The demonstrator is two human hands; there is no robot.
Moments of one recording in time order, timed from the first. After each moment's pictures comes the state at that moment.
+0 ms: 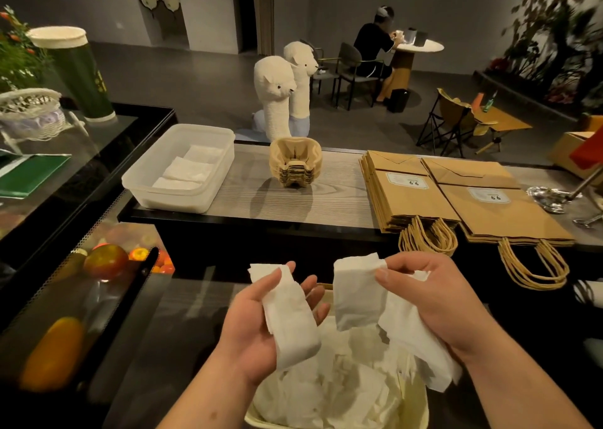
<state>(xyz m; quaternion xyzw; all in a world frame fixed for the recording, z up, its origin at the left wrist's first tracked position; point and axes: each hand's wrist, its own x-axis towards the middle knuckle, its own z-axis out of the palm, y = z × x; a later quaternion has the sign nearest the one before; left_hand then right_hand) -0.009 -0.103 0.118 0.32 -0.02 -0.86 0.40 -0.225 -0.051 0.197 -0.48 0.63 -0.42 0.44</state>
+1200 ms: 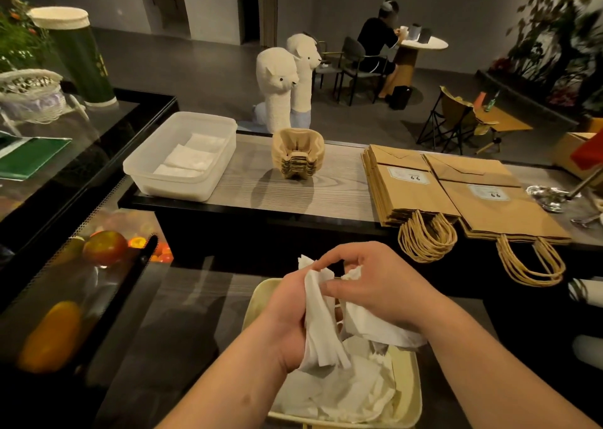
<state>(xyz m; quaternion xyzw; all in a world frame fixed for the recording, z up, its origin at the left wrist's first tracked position) -0.047 -0.099 0.128 0.35 -0.13 -0.89 0.26 -0.198 -0.086 0.180 -0.67 0.64 -0.19 0.34</state>
